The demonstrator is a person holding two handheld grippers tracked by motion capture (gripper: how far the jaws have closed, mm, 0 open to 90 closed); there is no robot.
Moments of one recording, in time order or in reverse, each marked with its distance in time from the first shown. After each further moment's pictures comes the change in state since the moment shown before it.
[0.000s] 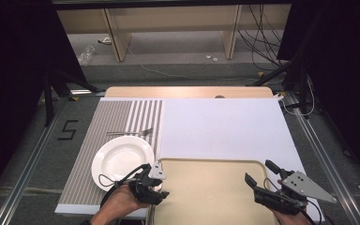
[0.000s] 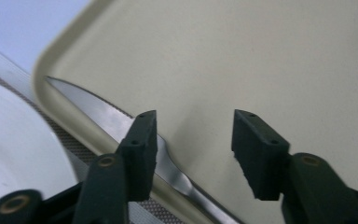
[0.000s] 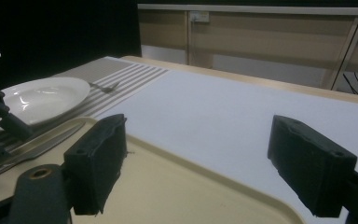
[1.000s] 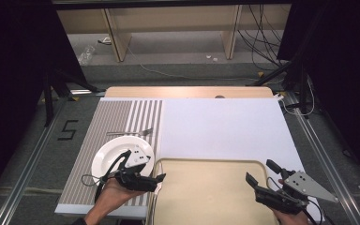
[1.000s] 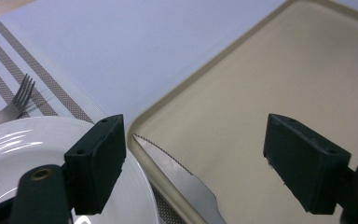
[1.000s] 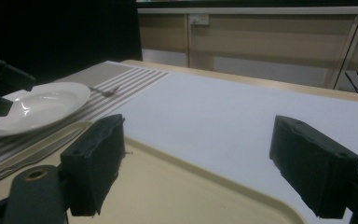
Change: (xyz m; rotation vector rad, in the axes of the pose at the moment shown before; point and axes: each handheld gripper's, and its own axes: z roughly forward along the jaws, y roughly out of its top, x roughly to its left) left arm 0.024 0.000 -0.036 -0.301 0.110 -0.124; right arm -0.004 -0.002 0.000 -0.018 0.007 0.024
